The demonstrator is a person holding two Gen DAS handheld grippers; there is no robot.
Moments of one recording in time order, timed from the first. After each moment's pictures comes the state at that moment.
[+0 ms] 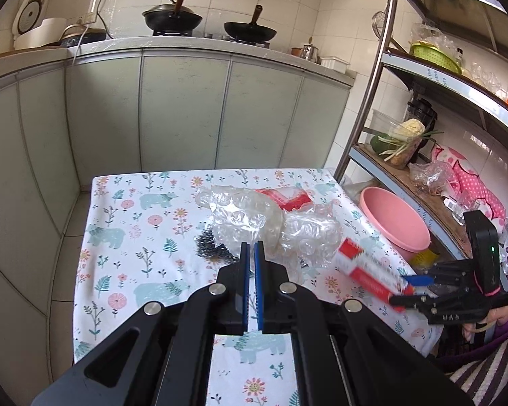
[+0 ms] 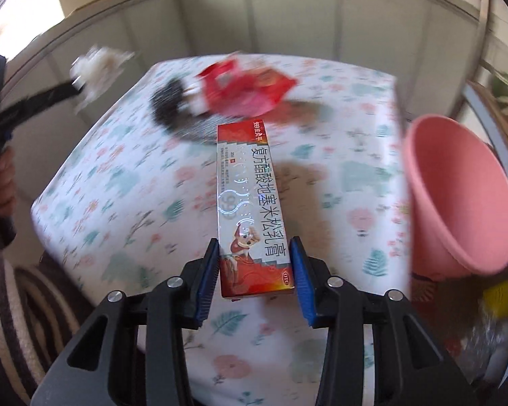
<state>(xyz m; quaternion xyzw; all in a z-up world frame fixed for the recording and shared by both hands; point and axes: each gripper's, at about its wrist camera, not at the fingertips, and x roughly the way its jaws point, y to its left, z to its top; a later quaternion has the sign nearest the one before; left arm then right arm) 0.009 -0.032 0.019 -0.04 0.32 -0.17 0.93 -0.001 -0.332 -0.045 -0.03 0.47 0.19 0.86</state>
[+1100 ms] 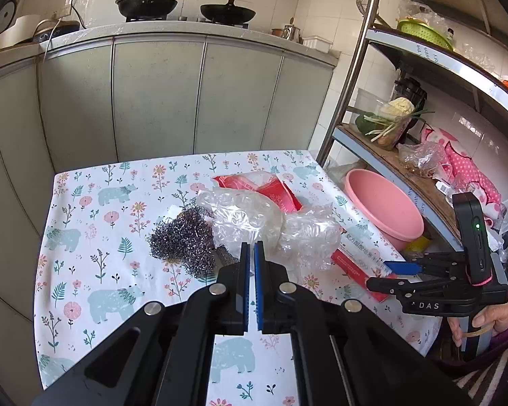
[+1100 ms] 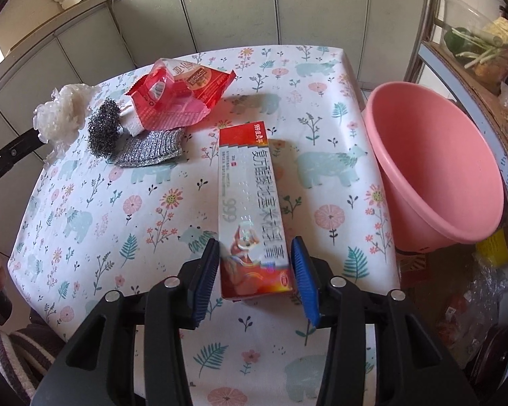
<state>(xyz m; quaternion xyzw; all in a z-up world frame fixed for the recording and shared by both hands) 0.036 -0.071 0.001 -0.03 0.35 -0.20 0.92 0.024 -0.326 -0.057 0.00 0.51 0.11 0.85</state>
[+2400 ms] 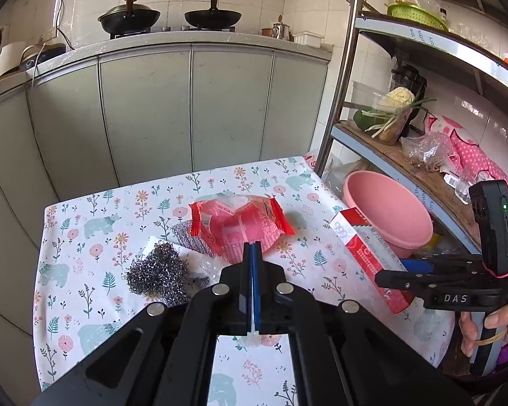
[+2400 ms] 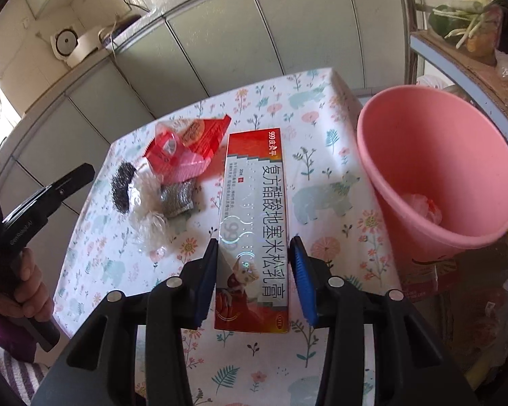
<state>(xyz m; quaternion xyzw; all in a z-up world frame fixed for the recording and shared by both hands) 0.056 -0.115 0.014 0.02 0.34 -0.19 0.92 0.028 -0.370 -0.034 0.13 0.45 0.14 0.87</state>
